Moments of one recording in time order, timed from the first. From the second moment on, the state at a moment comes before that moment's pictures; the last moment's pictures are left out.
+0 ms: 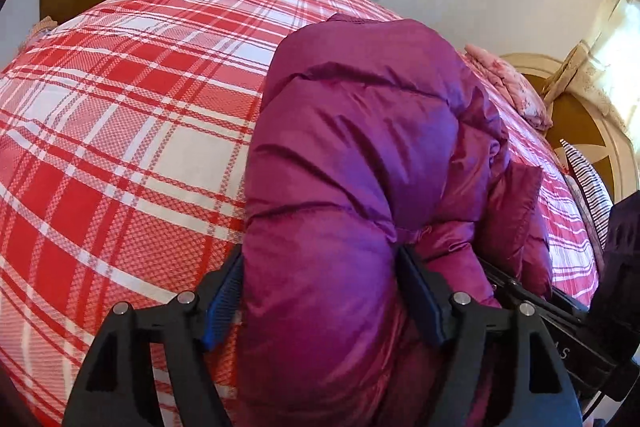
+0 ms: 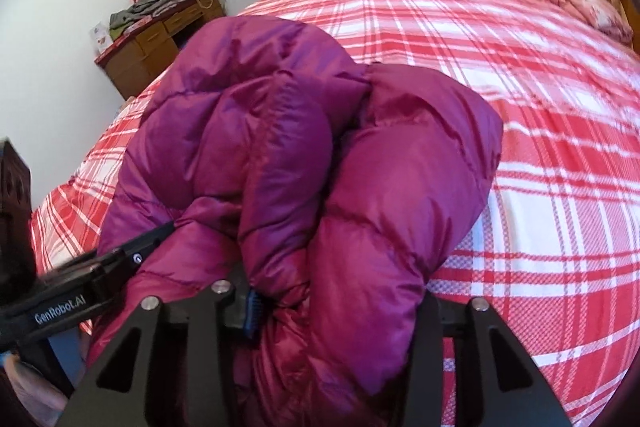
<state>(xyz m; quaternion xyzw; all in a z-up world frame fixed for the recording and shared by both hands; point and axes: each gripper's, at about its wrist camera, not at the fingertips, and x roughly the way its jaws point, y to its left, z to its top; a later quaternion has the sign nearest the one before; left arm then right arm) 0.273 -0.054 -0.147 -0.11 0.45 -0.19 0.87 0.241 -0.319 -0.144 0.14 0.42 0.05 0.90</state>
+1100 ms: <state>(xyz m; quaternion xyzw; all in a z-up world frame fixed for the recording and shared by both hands) 0.238 0.113 -0.075 -0.13 0.36 -0.07 0.92 0.242 -0.133 -0.078 0.04 0.35 0.16 0.92</state>
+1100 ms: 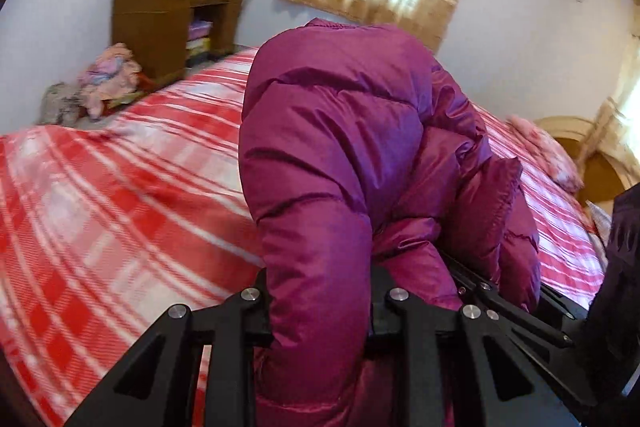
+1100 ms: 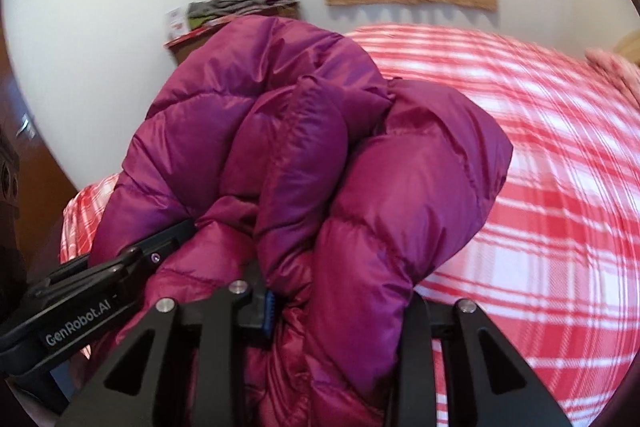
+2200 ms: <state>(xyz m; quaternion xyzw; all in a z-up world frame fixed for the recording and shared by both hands) 0.313 0.252 -0.091 -0.12 0.38 0.08 0.91 0.333 -0.002 -0.106 -0.04 0.34 0.24 0.91</state>
